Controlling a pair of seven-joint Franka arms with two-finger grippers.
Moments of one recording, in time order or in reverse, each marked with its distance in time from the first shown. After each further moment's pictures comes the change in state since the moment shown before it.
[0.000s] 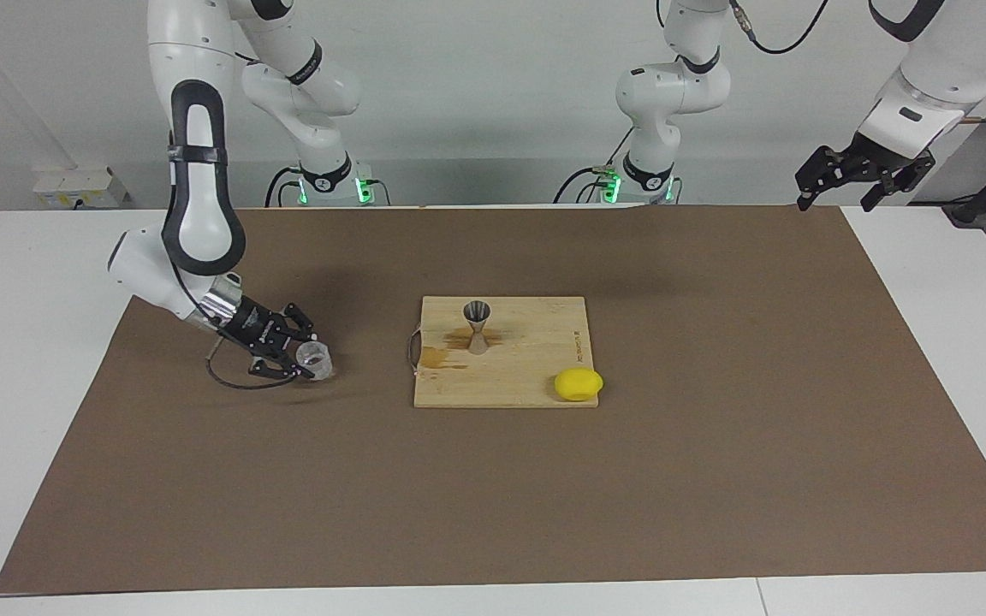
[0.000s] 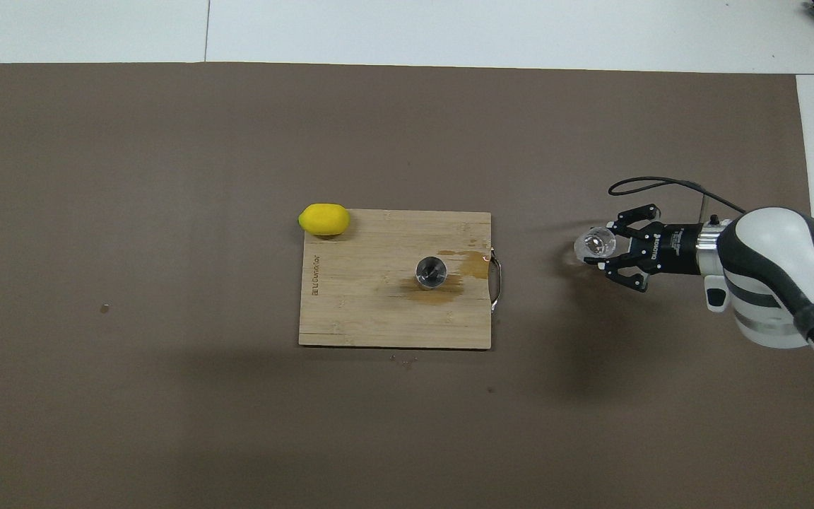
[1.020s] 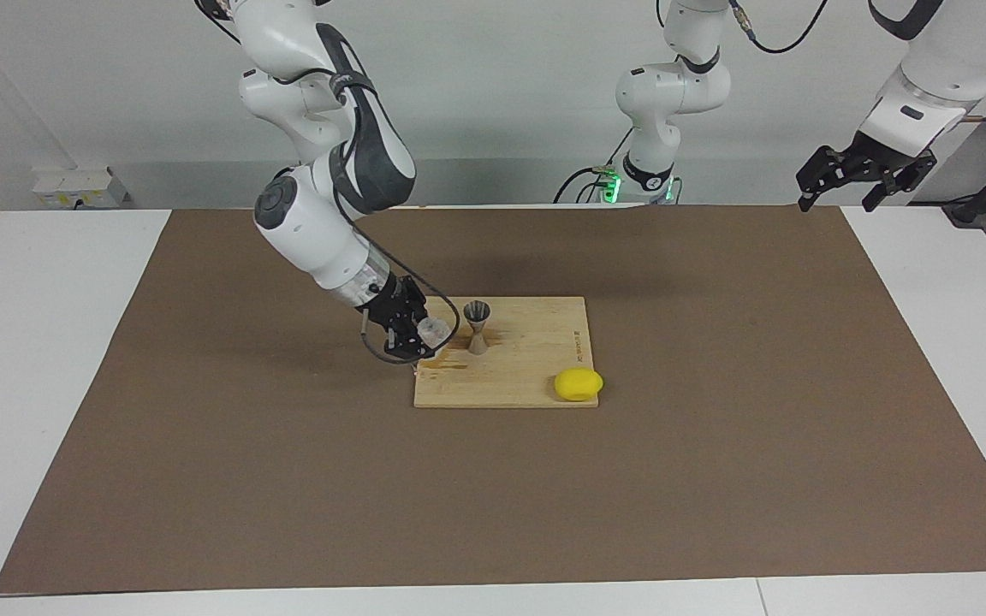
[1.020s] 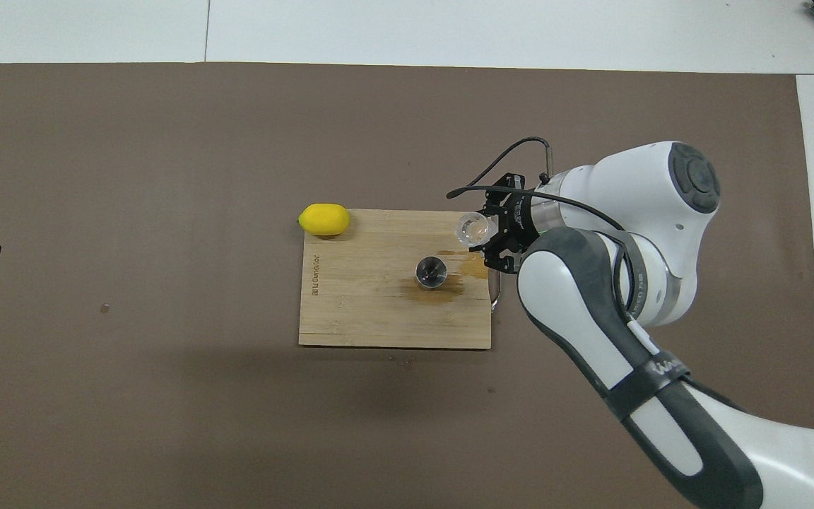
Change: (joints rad) left arm -0.002 -0.001 -0.005 -0.008 0.000 0.008 -0.003; right arm 0.410 0.020 0.006 0.270 -0.510 0.023 0.585
